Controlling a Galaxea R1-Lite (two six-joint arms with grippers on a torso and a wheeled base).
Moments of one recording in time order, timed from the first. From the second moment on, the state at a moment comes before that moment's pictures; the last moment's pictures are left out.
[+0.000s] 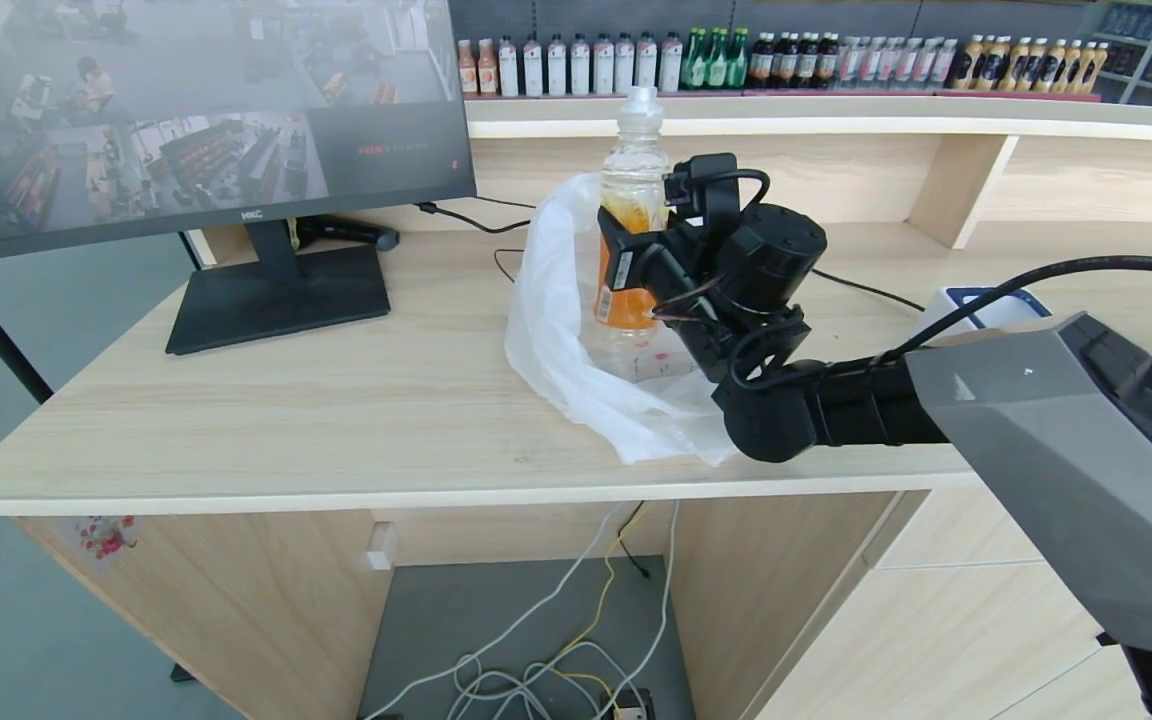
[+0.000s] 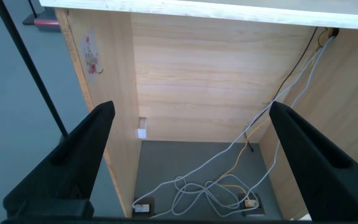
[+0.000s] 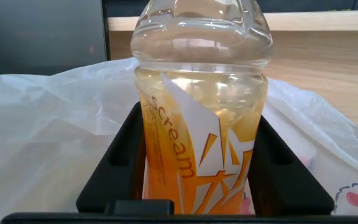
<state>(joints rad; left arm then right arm) 0.00 0.00 0.00 0.00 0.00 0.01 0.56 2.33 -1.74 -1.03 -0.16 -0.11</state>
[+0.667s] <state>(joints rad) 0.00 0.00 0.00 0.00 0.00 0.01 0.56 2.30 -1.62 -1.03 -0.16 -0.12</state>
